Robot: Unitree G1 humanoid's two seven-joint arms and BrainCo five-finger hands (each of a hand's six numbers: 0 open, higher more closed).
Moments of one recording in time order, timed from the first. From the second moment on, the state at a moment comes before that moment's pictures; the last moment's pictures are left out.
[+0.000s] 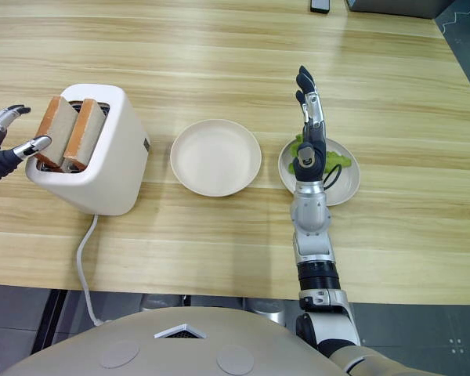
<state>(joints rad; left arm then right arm) 0.16 0.77 0.36 -0.11 0.38 -0.07 -0.20 -0.11 -0.09 -0.03 0.21 -0.18 -0.80 -0.11</state>
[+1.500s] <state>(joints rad) -0.18 0.19 -0.17 -0.19 -0.01 -0.05 -0.28 -0.21 -0.09 -0.05 0.32 -0.10 -0.83 -0.12</state>
